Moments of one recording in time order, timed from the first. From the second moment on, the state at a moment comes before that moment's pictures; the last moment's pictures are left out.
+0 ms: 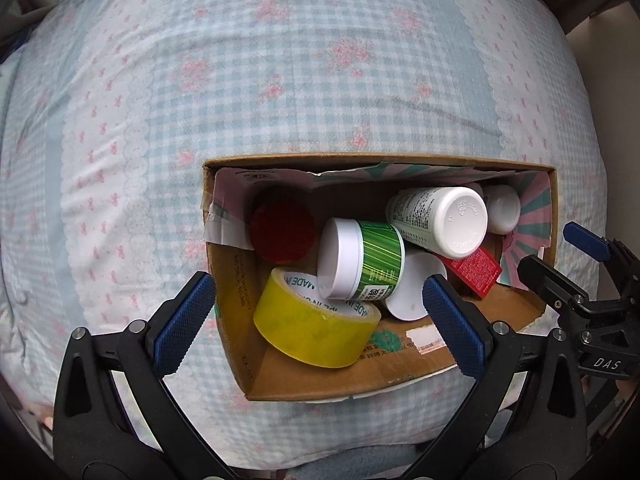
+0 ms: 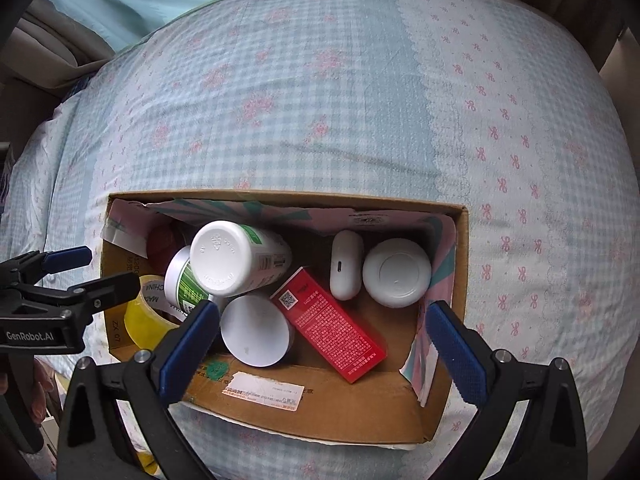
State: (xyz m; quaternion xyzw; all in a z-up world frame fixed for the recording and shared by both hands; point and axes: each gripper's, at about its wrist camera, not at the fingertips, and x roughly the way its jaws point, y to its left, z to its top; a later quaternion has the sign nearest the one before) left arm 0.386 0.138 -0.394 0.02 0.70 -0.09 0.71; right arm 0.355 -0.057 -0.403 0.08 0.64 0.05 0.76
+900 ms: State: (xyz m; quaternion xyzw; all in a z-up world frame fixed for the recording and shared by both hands) left arm 0.192 0.105 -0.047 -0.01 0.35 -0.08 0.93; right arm 0.189 -0.126 -0.093 0.07 0.40 -0.01 0.91
